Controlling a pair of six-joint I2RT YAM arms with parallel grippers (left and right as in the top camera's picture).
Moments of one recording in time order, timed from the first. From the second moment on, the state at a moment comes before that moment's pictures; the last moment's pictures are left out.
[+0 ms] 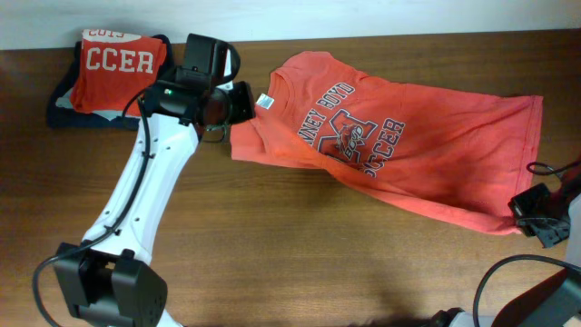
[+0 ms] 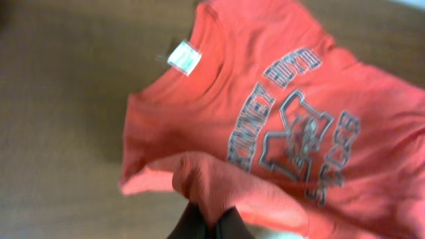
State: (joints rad) left arm -0.28 1.78 1.69 -0.86 0.13 -0.42; right arm -0.71 1.51 1.13 -1.09 -0.02 0.46
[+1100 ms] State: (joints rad) left arm -0.42 1.96 1.69 -0.60 -0.13 -0.33; right arm -0.71 1.60 1.14 -0.76 -0.02 0.41
